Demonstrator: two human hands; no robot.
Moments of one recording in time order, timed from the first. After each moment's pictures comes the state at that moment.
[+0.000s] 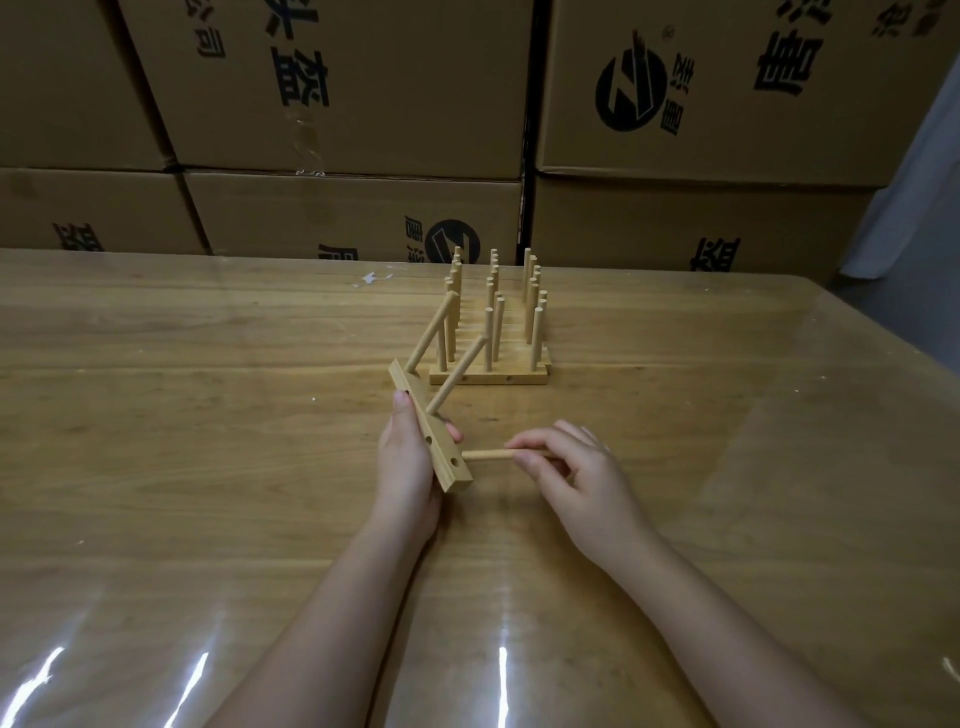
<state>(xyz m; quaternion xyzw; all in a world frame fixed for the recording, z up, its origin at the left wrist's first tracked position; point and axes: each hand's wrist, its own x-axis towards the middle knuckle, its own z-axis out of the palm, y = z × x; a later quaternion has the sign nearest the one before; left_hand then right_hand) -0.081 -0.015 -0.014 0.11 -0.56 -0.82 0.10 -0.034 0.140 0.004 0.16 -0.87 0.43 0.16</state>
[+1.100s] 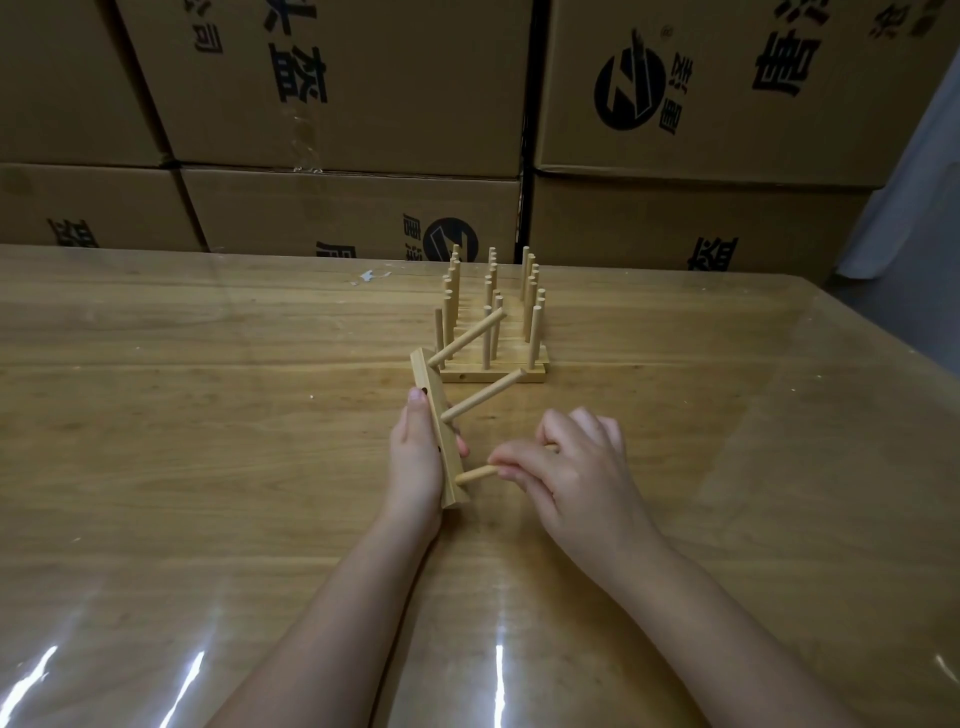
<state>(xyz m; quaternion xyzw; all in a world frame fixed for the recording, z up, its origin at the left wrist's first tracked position) -0.077 -0.011 -0.014 0.08 -0.64 -0.76 0.09 -0.023 0.134 0.017 0.23 -0.91 0.18 0.29</state>
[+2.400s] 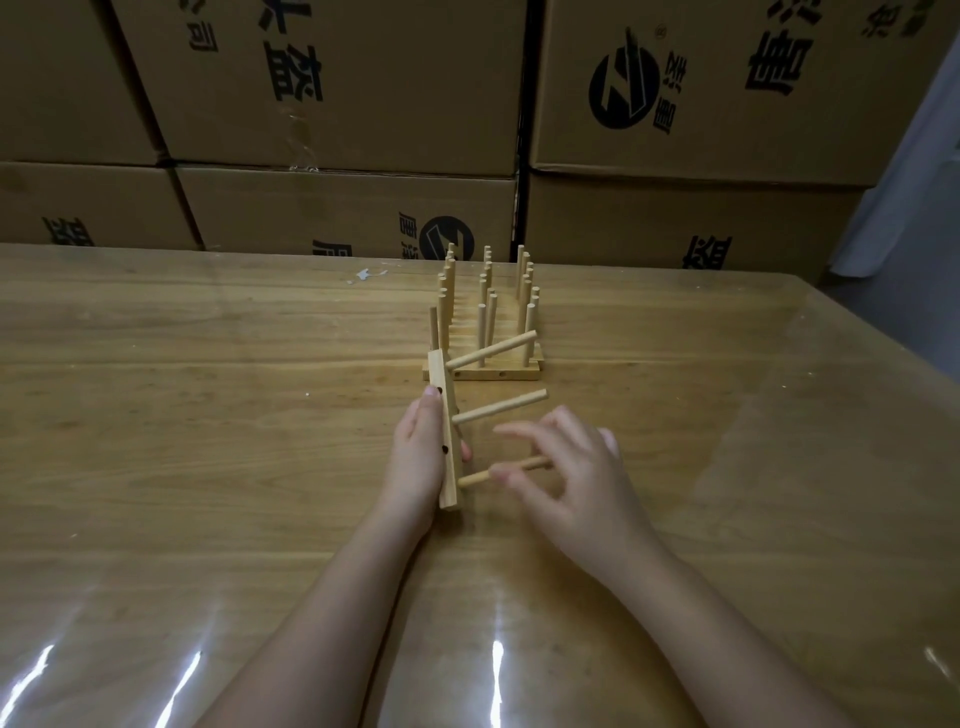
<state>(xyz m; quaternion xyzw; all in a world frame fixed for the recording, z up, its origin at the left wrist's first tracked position) -0.075 -0.011 -0.014 0.05 -0.69 -0.72 0.07 -0.019 0.140 0.013 0.20 -0.90 0.33 0.21</state>
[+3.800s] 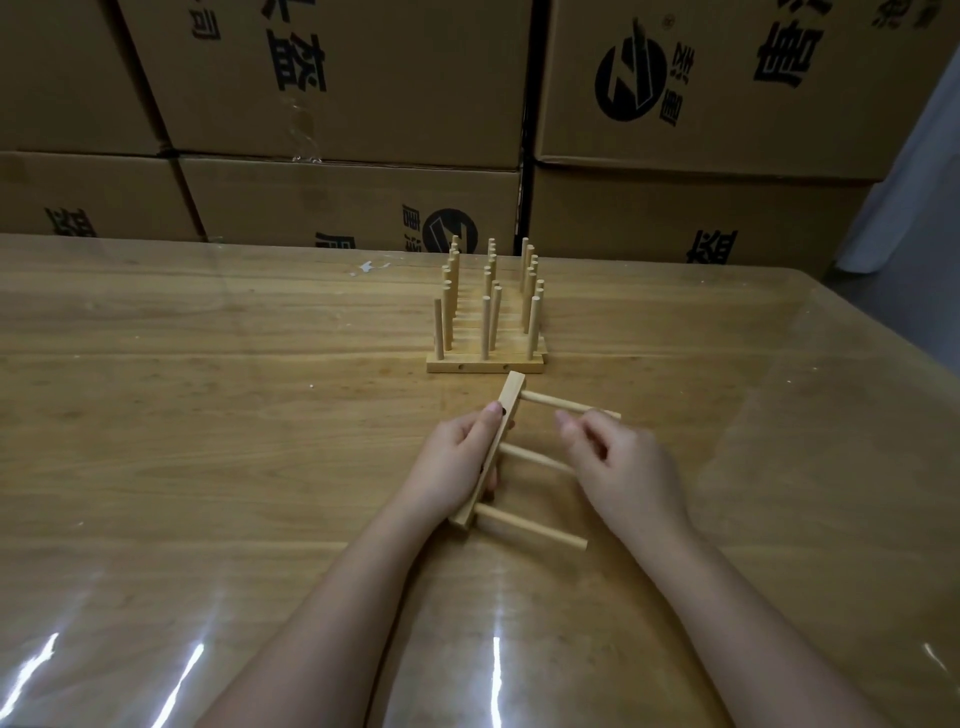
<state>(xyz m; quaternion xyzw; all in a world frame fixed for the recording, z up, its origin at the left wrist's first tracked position) -0.064 -0.007 -0.008 -0.07 -0.80 -0.59 -0.05 -0.036 0.168 -0.001 0.06 -0.92 0.32 0.23</state>
